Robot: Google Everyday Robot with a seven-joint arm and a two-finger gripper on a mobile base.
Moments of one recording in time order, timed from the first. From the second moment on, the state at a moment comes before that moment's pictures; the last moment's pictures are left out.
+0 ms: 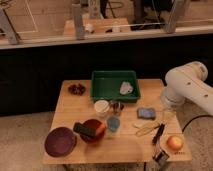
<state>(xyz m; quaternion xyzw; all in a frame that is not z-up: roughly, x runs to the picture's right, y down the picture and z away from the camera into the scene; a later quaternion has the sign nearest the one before) 0.285 0.106 0.685 -0.28 0.02 0.02 0.96</state>
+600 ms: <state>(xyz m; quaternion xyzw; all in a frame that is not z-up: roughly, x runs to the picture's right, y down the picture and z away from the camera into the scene) 0.296 0.116 0.688 -0.28 0.02 0.03 0.96</state>
